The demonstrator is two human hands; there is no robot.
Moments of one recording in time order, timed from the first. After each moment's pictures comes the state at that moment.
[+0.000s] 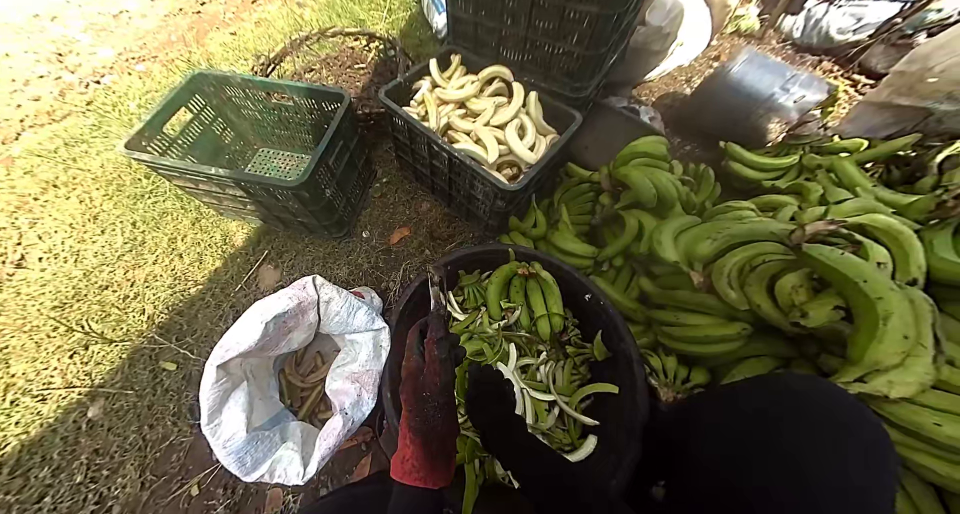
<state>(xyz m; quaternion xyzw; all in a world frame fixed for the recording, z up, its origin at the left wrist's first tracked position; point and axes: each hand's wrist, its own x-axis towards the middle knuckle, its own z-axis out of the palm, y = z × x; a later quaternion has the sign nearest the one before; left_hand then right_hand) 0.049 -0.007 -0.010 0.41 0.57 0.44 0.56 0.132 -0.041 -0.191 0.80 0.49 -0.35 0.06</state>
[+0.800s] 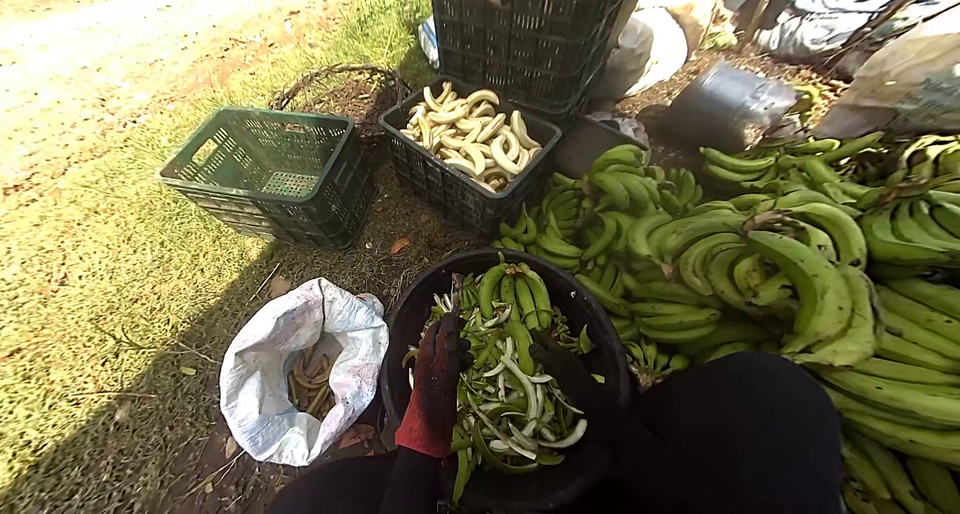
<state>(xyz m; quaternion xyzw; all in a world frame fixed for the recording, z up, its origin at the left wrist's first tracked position) 0.064 -0.032 -0.012 0.47 0.54 0.36 0.60 0.297 -0.102 -0.145 0.64 0.33 -0.55 -0.43</state>
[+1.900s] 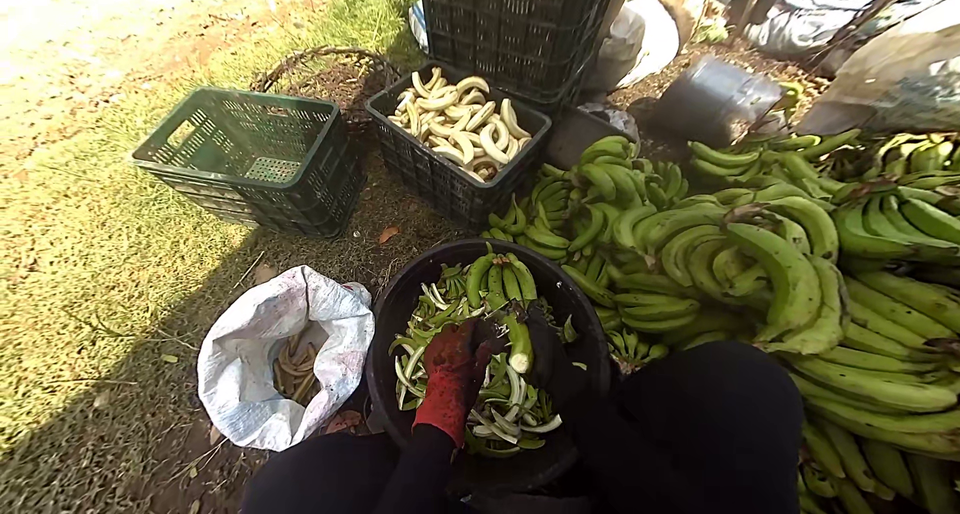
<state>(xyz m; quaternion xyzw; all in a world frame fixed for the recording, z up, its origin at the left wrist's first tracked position) 0.099 -0.040 -0.052 0.78 0.56 0.07 0.26 0.251 -0.083 -0.054 0.58 0.13 -0.56 -0.58</state>
